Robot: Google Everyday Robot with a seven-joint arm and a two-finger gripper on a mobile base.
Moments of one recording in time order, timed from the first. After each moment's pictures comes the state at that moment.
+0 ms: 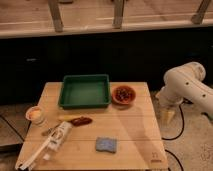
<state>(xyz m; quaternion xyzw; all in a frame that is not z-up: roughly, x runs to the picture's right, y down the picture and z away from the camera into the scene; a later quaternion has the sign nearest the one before) 0.284 0.107 0.684 -0.28 0.02 0.02 0.96</state>
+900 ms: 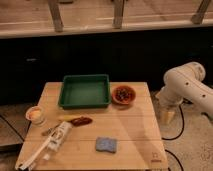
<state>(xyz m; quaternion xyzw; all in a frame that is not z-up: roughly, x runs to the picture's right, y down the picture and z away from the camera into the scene) 0.276 0.123 0.678 -0.29 0.03 0.00 0.96</state>
